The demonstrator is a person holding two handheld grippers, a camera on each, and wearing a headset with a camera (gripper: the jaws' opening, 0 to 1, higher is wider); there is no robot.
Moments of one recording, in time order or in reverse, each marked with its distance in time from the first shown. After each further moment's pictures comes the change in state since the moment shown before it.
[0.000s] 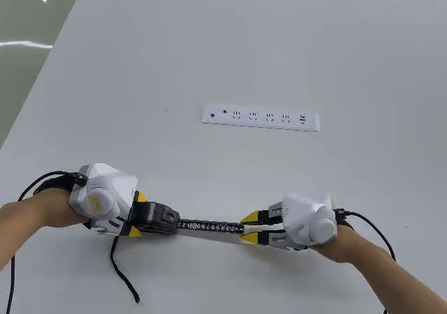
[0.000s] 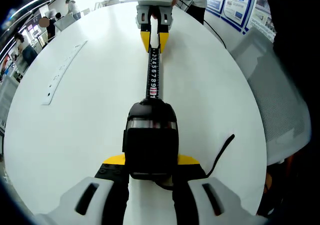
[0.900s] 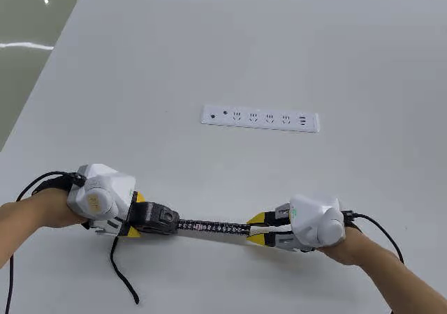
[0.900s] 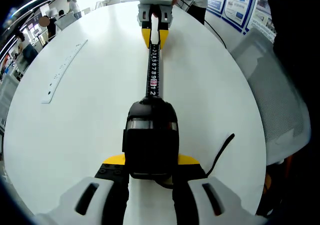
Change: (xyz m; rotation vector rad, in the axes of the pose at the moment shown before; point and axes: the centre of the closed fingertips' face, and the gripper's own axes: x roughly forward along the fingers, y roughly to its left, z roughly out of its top) left arm -0.002 0.000 -0.001 -0.007 0.003 -0.001; right arm -0.012 -0.001 -0.007 0.007 0.002 -0.008
